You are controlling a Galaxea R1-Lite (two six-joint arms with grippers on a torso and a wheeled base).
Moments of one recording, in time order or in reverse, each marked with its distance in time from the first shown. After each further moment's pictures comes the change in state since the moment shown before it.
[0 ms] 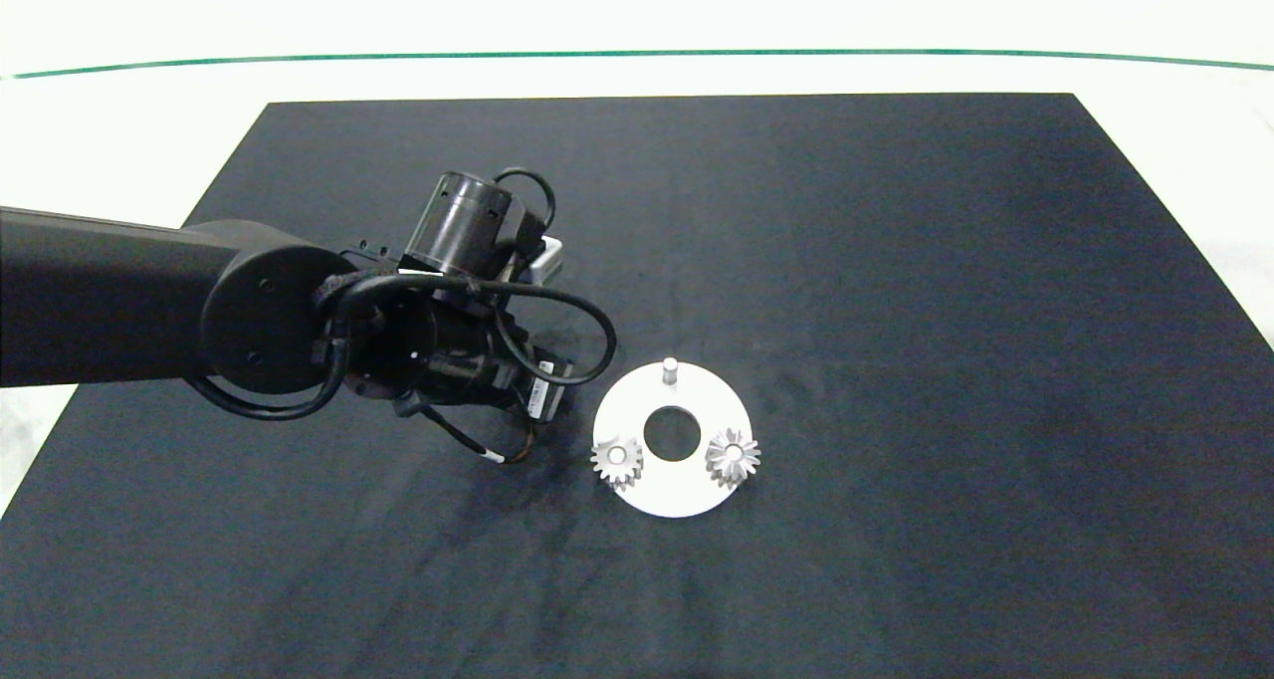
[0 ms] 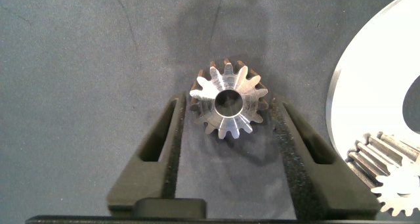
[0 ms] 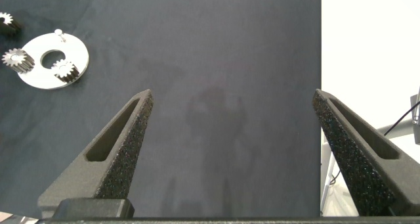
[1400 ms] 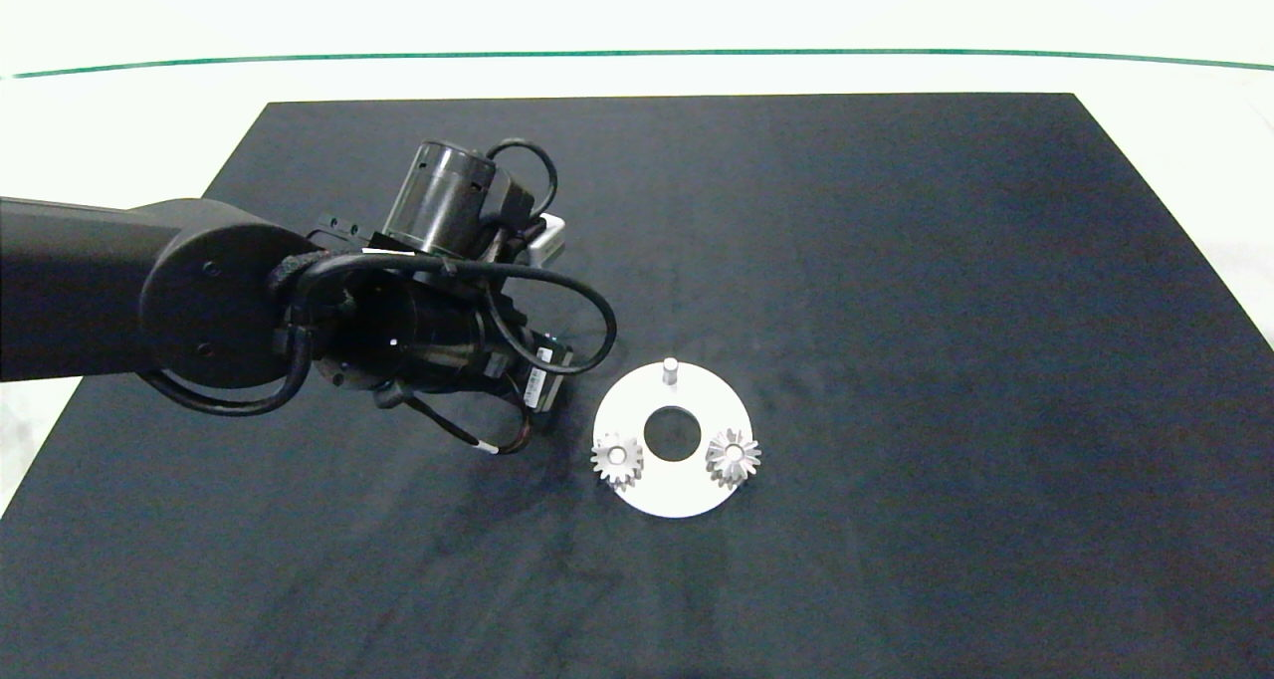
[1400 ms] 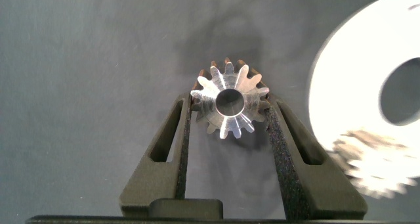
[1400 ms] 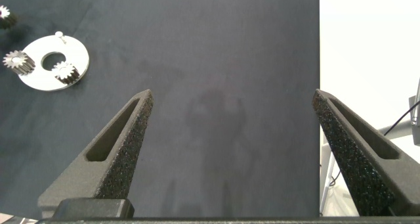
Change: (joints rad) left arm -0.027 -0.048 -0.012 -0.001 0.001 0.051; right arm -0.001 -0.009 -0.002 0.000 0.000 -0.001
